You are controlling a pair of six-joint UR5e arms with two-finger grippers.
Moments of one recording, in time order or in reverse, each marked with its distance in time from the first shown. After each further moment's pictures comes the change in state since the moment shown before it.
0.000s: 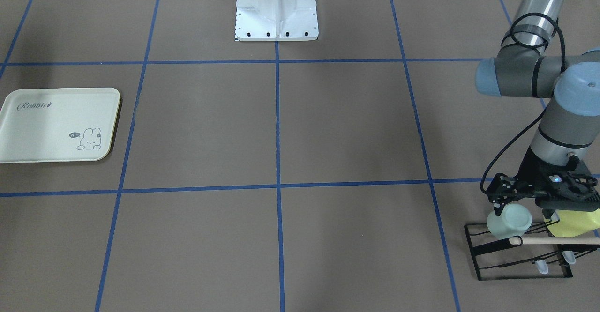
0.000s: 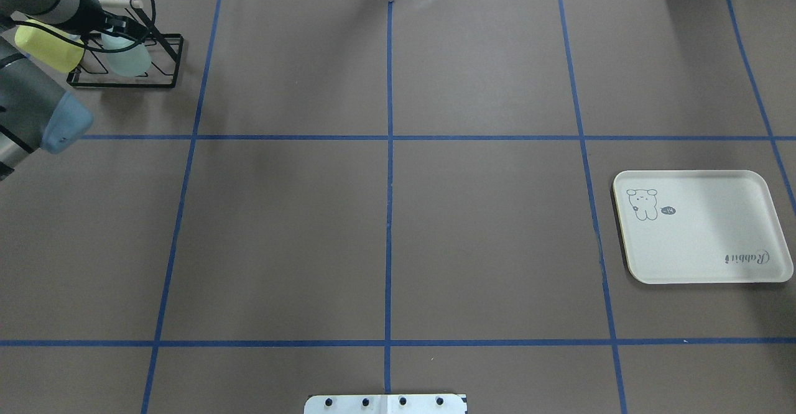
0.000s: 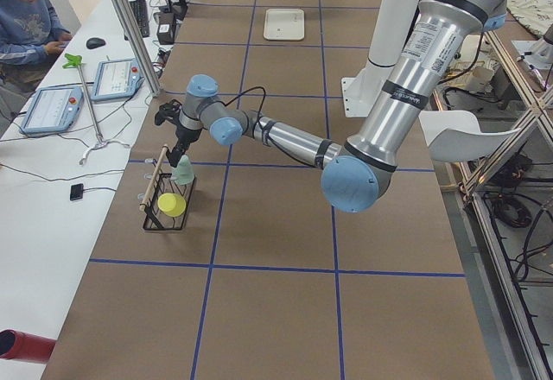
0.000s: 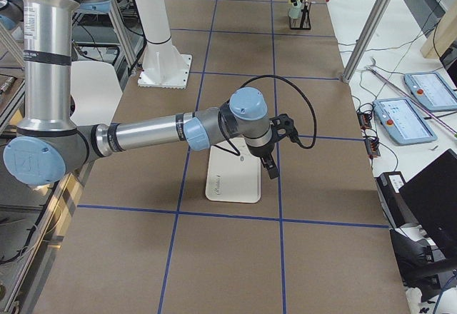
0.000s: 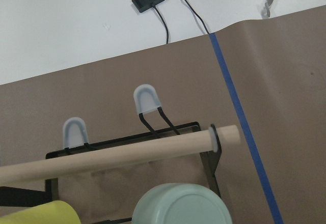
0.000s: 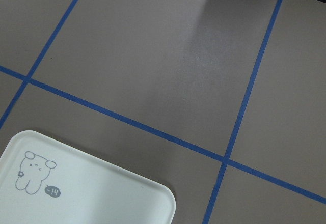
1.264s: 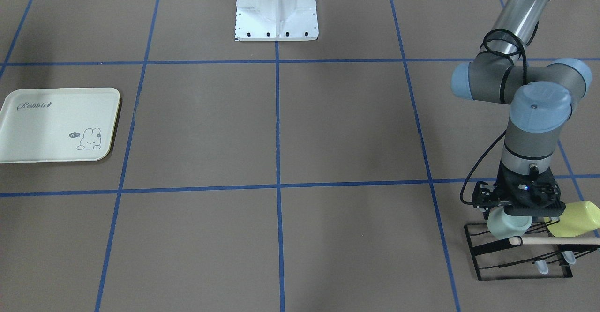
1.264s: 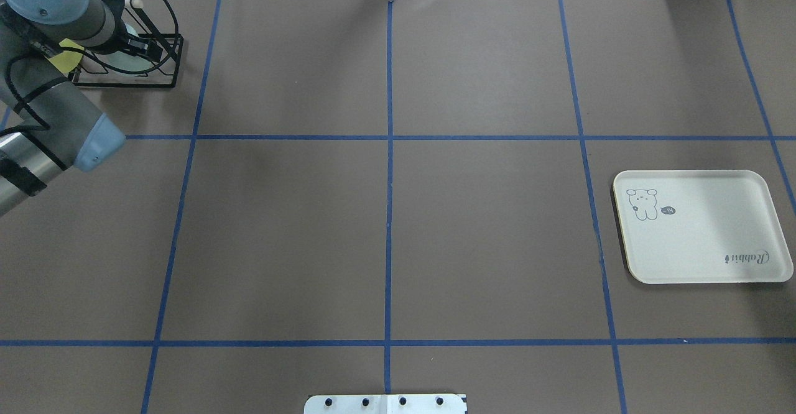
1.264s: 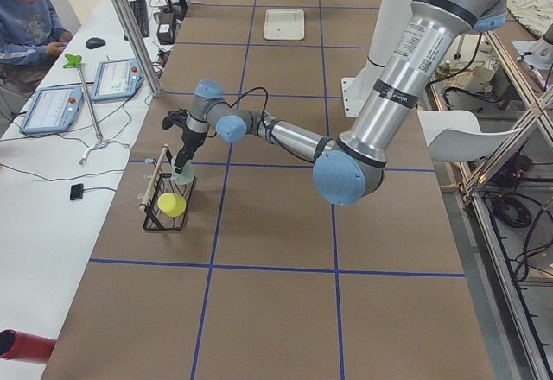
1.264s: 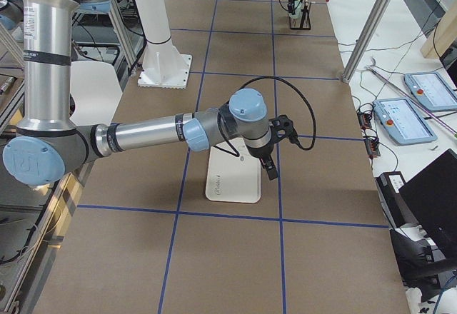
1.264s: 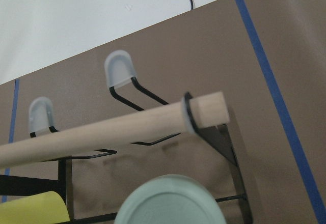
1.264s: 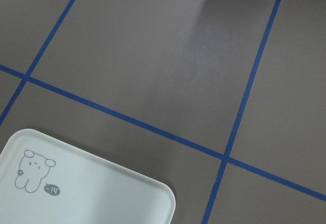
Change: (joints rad) left arm 0.065 -0.022 0.049 0.049 0.120 0.012; right arm 0.000 -0.002 -0.001 0.000 0.000 0.000
